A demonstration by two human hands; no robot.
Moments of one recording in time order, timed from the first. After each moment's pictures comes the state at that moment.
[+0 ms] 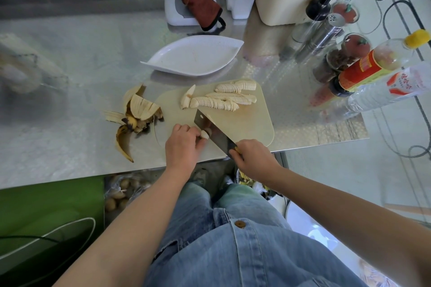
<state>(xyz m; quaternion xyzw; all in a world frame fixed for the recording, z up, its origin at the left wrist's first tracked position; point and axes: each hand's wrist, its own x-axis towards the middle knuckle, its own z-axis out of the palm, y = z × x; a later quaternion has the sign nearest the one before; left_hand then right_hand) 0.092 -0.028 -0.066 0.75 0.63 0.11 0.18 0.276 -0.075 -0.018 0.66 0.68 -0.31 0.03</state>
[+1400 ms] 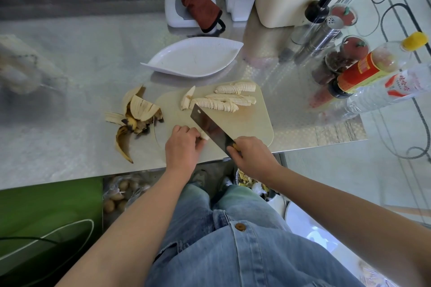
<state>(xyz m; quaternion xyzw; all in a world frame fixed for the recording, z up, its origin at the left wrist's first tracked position) 0.093 -0.029 -0.065 0.75 0.63 0.11 0.17 0.273 -0.071 -0.008 0.66 0.69 -0.30 -0.02</state>
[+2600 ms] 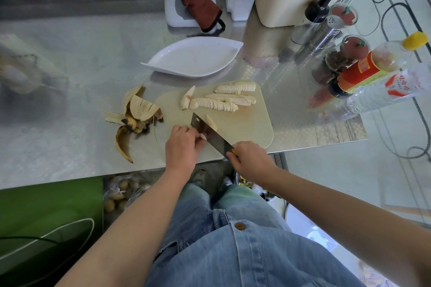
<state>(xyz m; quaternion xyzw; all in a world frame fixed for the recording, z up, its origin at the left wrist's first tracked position) 0.092 -0.029 -0.064 0.74 0.63 0.12 0.19 0.269 -0.075 -0.010 0.65 0.69 -0.31 0.04</state>
